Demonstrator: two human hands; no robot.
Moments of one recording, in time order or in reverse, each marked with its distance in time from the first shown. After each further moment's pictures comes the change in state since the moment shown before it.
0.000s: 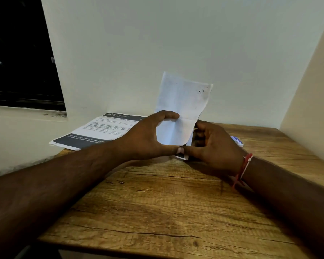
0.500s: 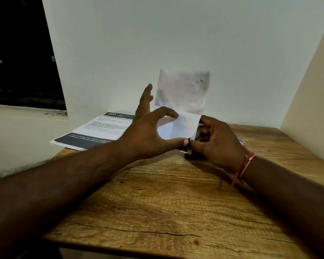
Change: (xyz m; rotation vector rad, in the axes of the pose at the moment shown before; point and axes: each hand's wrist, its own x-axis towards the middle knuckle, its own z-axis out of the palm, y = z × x) left_hand -0.007 0.011 0.003 0.026 0.175 -0.016; right_hand 0.001 -0.002 -0.003 -0.018 0.094 0.013
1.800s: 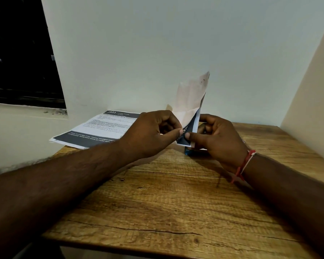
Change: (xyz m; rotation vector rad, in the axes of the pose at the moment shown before) left_hand 0.001 0.006 0.006 -0.171 -0.039 0.006; right_hand 0.014 0.016 0.000 0.076 0.093 0.080
